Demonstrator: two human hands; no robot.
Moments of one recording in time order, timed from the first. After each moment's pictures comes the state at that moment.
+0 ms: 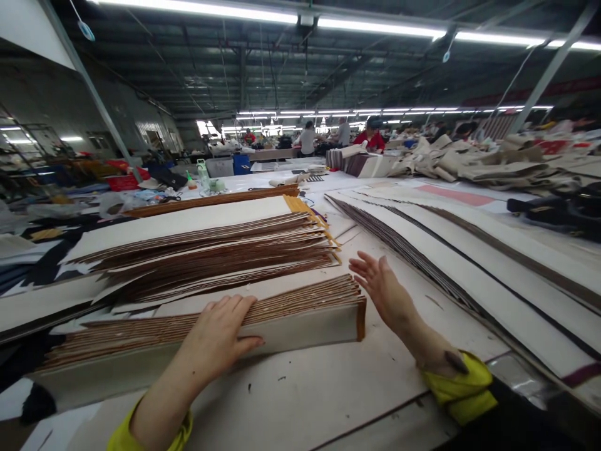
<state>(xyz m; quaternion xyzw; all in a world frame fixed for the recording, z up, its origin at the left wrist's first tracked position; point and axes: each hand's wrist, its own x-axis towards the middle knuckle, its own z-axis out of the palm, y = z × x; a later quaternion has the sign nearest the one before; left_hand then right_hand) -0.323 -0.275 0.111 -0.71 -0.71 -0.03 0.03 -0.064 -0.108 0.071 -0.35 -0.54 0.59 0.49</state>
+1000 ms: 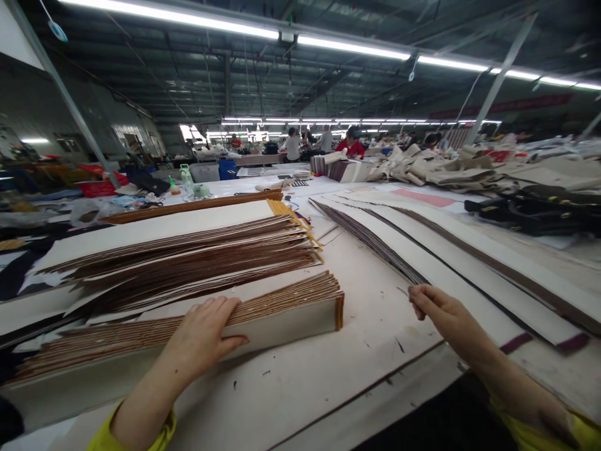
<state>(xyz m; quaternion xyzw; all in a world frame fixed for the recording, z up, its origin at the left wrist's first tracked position) -0.322 -0.275 0.112 -0.71 -0.71 -0.04 0.02 0.064 -0.145 0.079 -0.52 -0.71 0.27 0.40</state>
